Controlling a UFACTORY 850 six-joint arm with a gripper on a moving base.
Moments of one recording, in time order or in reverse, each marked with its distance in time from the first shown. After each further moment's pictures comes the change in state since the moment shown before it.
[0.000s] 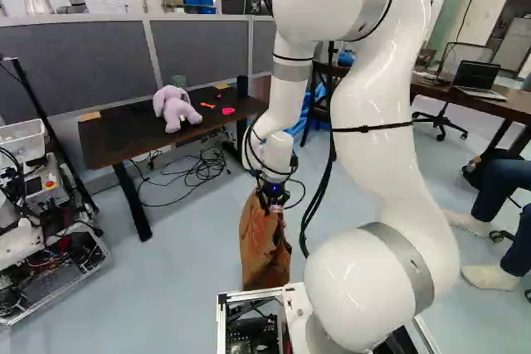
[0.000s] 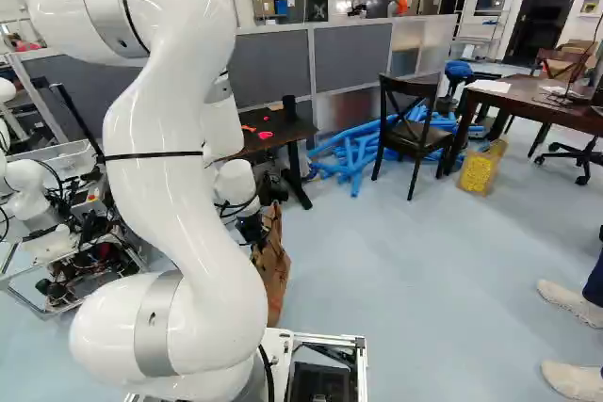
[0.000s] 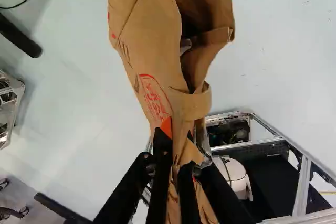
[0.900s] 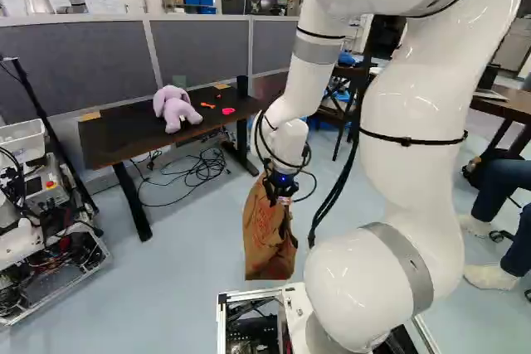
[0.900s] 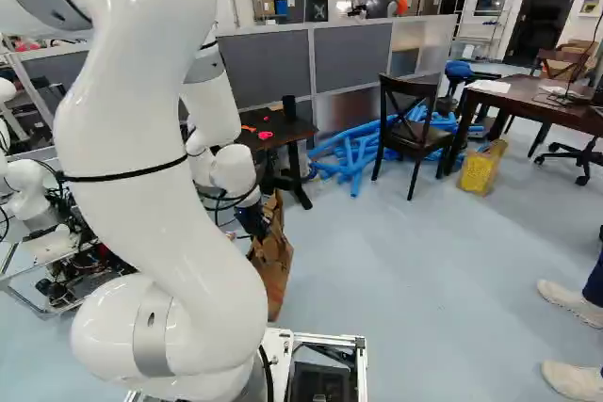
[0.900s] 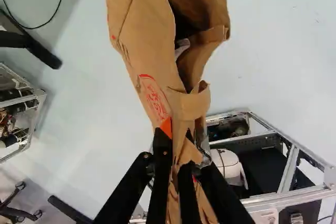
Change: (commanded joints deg) arm -2.9 13.9 6.0 0.0 -3.1 0.0
